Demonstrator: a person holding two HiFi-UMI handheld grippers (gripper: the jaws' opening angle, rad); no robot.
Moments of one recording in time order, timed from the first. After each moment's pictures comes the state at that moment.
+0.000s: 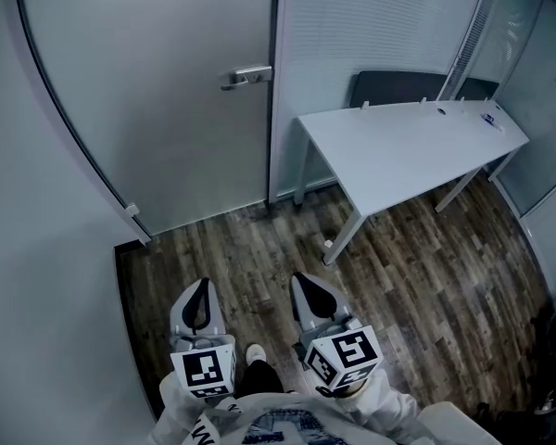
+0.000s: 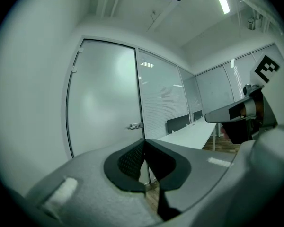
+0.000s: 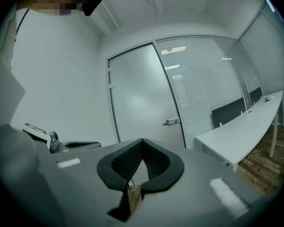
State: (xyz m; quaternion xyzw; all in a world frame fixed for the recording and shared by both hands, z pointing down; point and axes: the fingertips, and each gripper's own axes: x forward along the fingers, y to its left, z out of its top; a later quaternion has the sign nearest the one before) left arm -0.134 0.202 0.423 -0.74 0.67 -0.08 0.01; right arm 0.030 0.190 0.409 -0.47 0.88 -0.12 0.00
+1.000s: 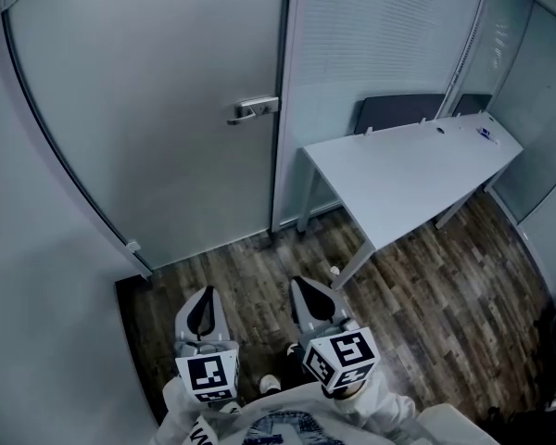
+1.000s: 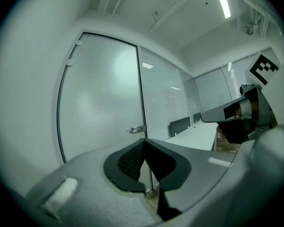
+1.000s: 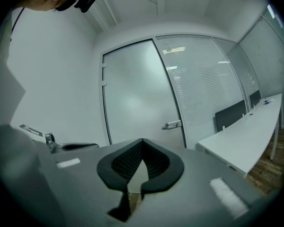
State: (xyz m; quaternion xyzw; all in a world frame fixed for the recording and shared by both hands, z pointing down) left arm -0.201 0.097 0.420 -0.76 0.65 -0.07 0.01; right arm -0.042 0.087 0.405 -0.50 0.86 -0.11 0.00
